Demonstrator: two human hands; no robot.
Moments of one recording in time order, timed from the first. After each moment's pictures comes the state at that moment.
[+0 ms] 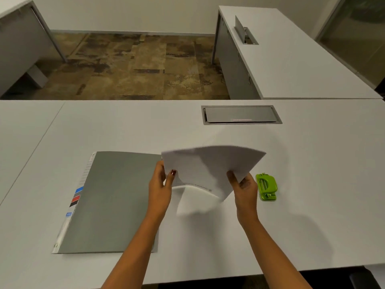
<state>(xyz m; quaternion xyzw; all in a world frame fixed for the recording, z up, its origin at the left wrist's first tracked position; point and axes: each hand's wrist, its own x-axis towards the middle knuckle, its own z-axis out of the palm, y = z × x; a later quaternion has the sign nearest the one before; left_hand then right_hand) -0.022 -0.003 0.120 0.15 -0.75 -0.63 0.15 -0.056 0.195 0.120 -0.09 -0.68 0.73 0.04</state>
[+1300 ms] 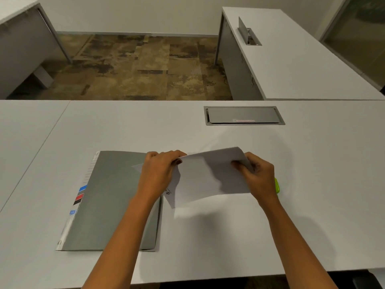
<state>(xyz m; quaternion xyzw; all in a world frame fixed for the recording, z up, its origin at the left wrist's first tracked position) -0.046 -0.030 0.171 -0.04 -0.95 -0.26 0.18 -0.084 0.224 0.167 0.13 -0.82 0.54 0.10</state>
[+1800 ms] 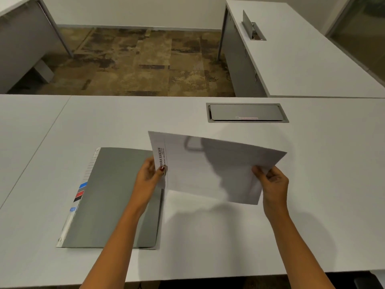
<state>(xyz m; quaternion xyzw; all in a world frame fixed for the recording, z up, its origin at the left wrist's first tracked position) -0.026 -0.053 0.123 0.14 -0.69 -0.71 0.07 -0.081 0.251 0.124 -0.07 -0.68 0.73 0.08</state>
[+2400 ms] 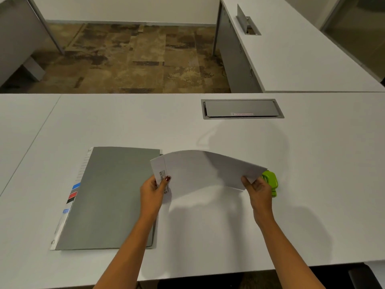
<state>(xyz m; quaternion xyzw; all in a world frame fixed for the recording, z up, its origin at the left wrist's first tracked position) -0.018 -0.021 0.076 0.24 -0.70 -0.66 0.10 -0.070 0.249 0.078 -0.13 -0.69 0.71 0.03</state>
